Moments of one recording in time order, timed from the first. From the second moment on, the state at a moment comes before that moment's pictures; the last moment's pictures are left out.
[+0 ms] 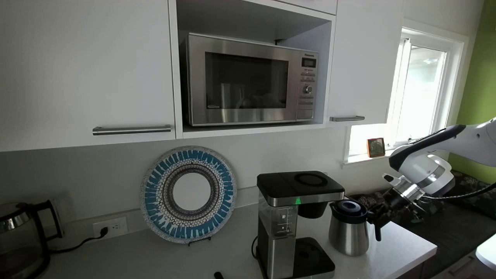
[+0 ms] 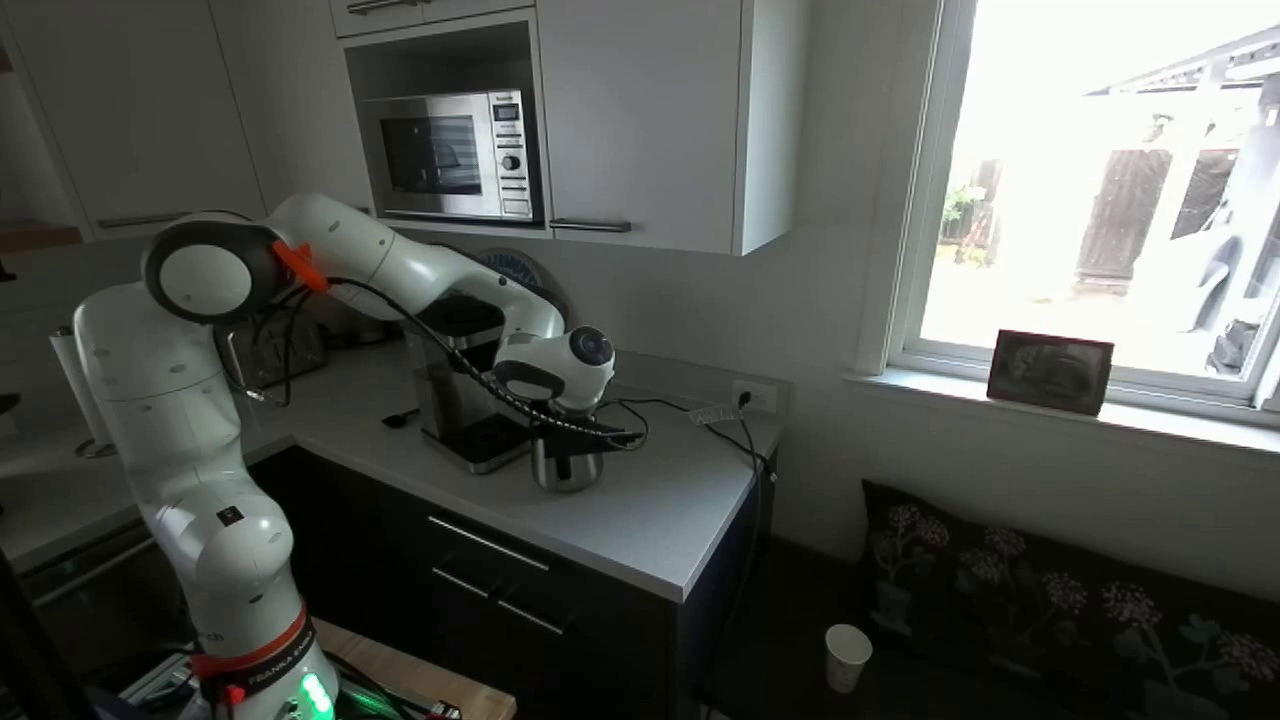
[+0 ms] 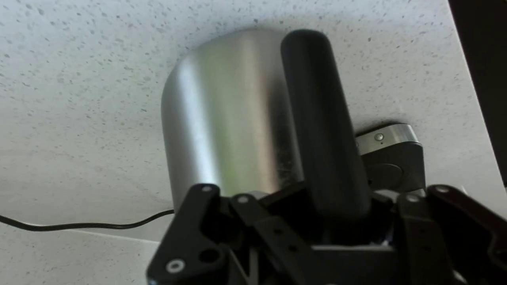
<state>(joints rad) -0.26 -0.02 -0.36 -2.31 0.82 2.15 -1.87</state>
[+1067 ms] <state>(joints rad) -0.31 0.03 -0.36 -2.26 0.93 1.95 -2.03</state>
